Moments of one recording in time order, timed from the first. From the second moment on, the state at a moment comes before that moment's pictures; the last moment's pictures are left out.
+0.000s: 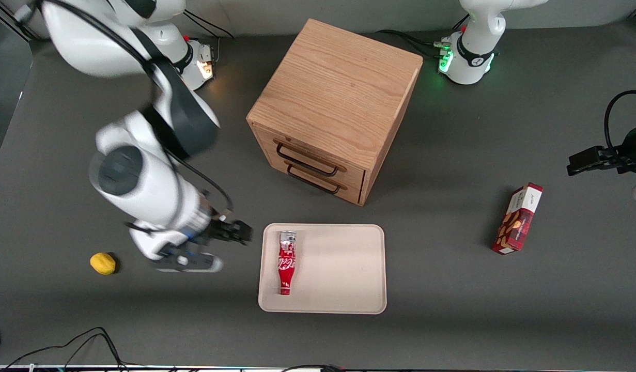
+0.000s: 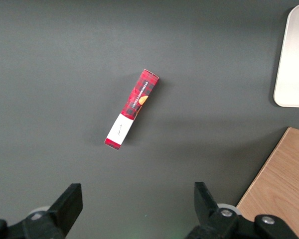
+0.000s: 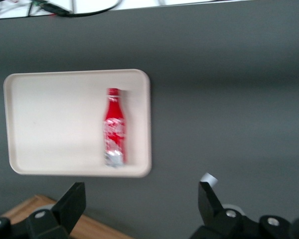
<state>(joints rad) 0.16 0.61 0.36 -0.98 -0.20 1.64 0.53</state>
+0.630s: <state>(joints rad) 0.13 0.02 -0.01 -1.30 -0.05 1.31 0.40</state>
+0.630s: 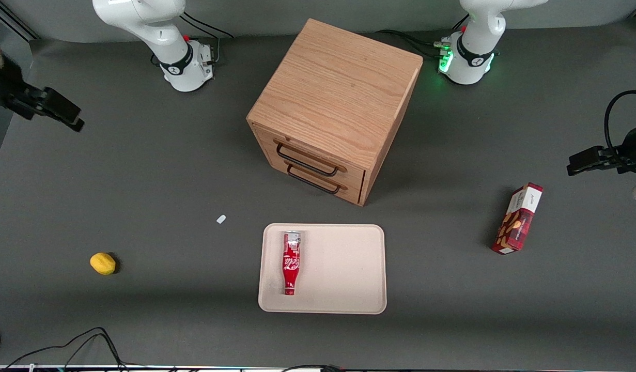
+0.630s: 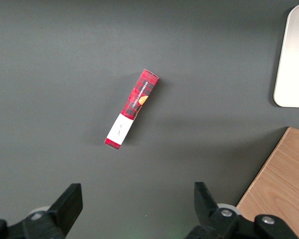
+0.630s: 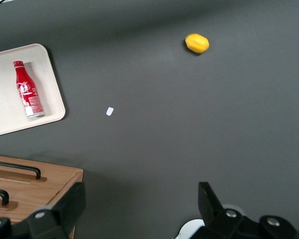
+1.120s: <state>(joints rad) 0.14 -0.24 -0.06 -1.73 -0.03 1.49 0.37</state>
